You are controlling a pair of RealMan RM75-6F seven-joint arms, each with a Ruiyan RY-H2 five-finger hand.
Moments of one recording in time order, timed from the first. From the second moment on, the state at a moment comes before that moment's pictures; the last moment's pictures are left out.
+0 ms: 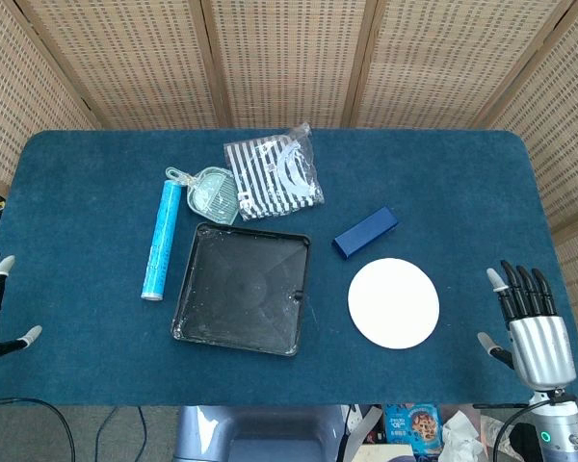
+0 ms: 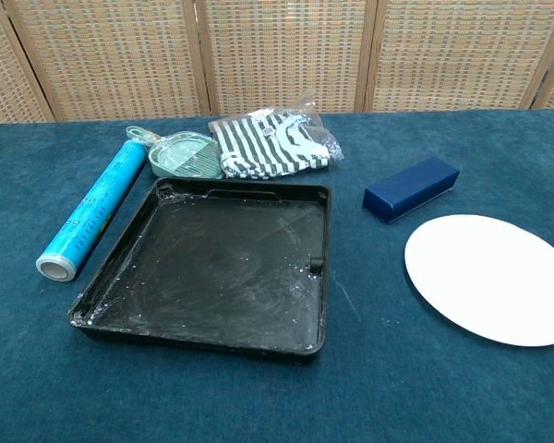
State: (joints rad) left arm -0.11 -1.07 -0.04 -1.80 1.33 1.54 0.25; right arm 0.10 -1.25 0.06 -1.53 -1.66 1.66 -0.21
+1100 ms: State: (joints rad) left arm -0.11 -1.07 -0.07 -1.81 1.32 1.49 0.25; right arm 0.26 -1.61 -0.04 -1.09 -1.77 1.35 -0.09
